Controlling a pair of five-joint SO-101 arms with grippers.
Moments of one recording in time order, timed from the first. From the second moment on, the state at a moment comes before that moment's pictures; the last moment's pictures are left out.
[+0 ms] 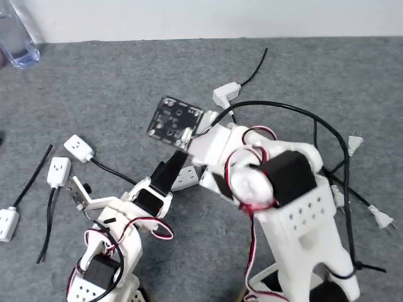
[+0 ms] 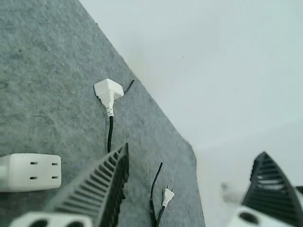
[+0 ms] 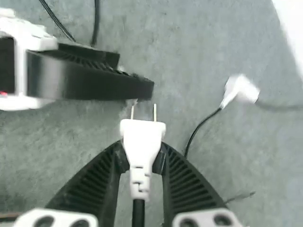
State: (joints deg) left arm 19.3 -103.8 96.7 33.8 72.8; right arm -32.3 -26.4 -7.3 100.0 35.7
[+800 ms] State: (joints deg) left arm 17.2 -103.8 96.7 37.2 72.7; right arm -20.8 -25.2 11.8 93.1 47.4
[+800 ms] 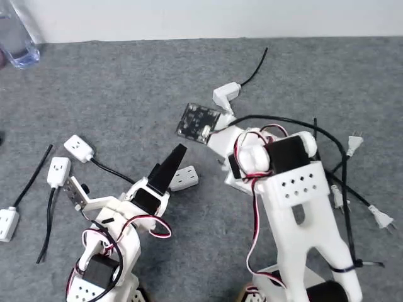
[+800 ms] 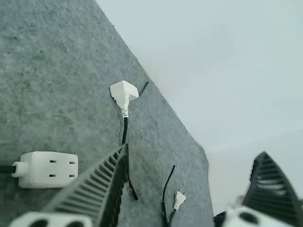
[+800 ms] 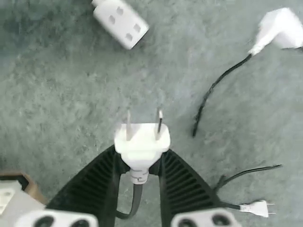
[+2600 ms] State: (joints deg) left arm 17.2 -103.8 96.7 51.6 65.8; right arm -15.8 0.9 32.4 58.4 46.3
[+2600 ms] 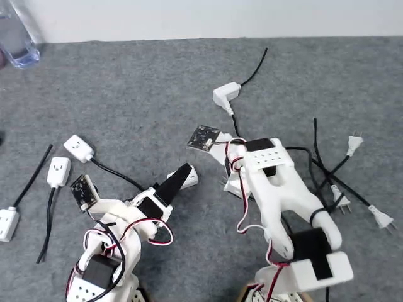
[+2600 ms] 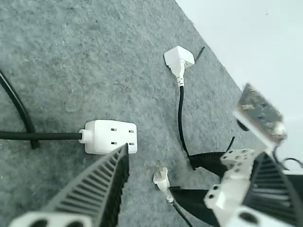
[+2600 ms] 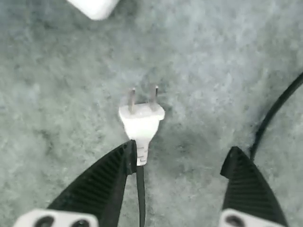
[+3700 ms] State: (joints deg) left arm 17.2 -103.8 96.7 48.8 65.8; right arm -19.8 6.2 31.5 55.3 42.6
